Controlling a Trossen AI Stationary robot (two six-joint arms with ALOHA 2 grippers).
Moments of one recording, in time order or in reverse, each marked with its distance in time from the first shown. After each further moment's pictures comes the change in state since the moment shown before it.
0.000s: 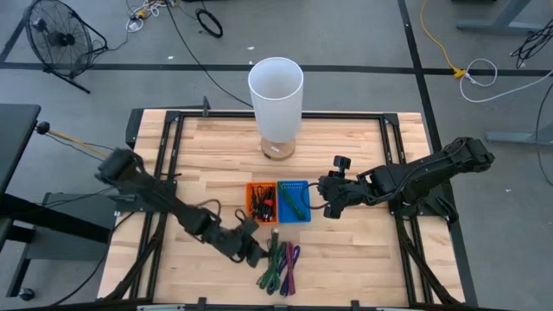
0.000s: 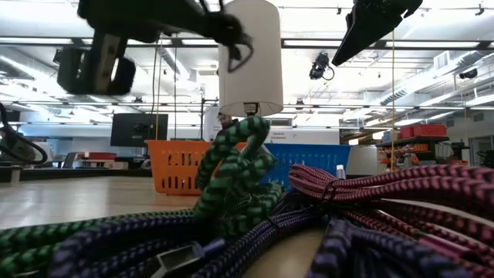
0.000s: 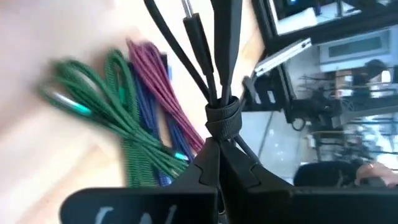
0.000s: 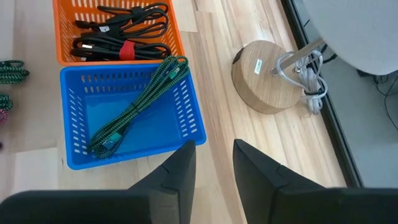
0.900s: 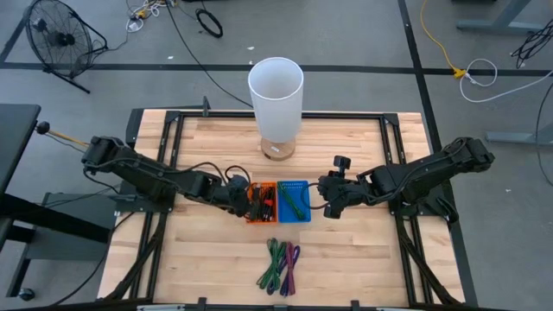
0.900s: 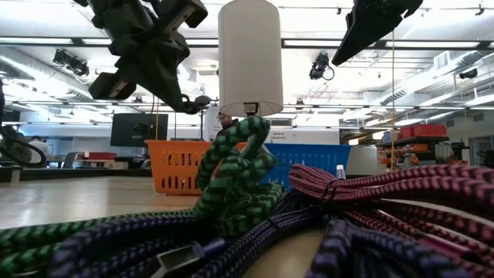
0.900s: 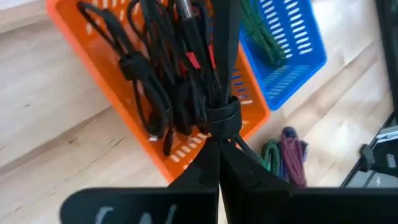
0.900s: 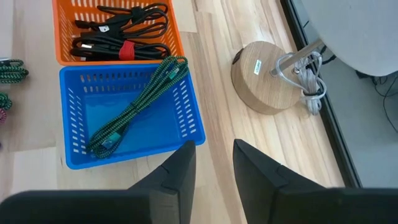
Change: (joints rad) left arm 0.319 -0.227 0.001 -0.623 0.096 0.107; right arm 0.000 0.000 0.000 0.000 0.002 -0.005
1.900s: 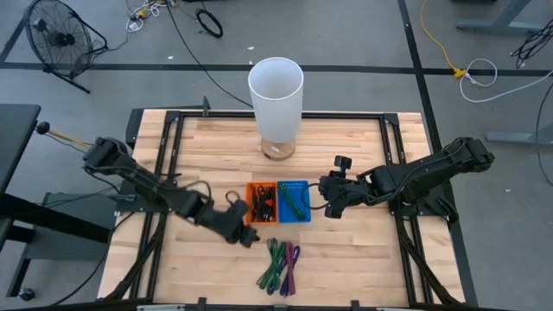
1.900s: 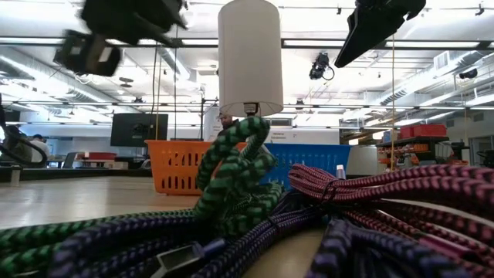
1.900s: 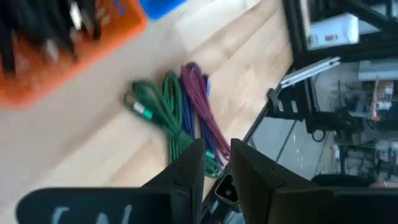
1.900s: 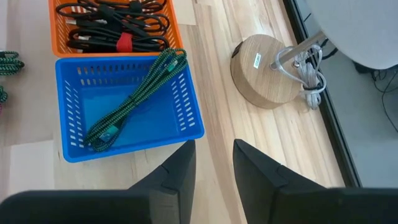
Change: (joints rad) left arm -0.240 0.029 0.001 0.286 -0.013 -0.155; right arm 0.000 0.000 0.000 -0.026 -0.001 0.011
